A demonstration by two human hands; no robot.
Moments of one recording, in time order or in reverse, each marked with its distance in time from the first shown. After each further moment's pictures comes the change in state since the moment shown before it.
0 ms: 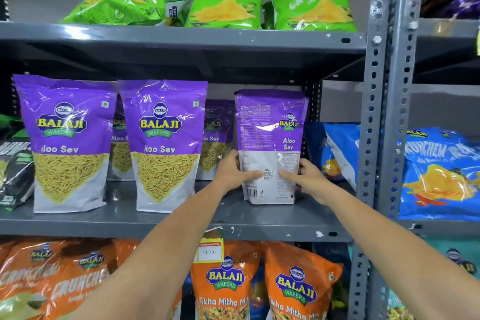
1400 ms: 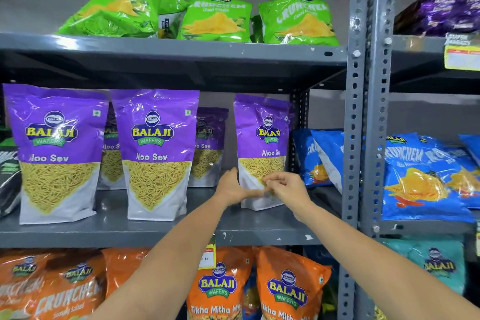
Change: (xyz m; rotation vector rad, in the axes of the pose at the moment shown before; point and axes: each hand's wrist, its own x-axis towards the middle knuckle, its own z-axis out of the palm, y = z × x) left_hand -0.004 -0.010 0.025 0.168 -0.088 -0.050; right_hand -0.043 -0.014 0.039 -0.058 0.162 -0.203
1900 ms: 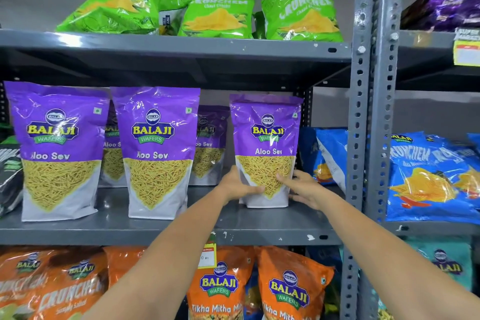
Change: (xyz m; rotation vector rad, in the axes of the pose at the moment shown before) left_hand 0.015 -0.006 -0.005 -0.092 -0.165 -0.103; right_hand 0.032 0.014 -0.035 0.151 -0.218 0.349
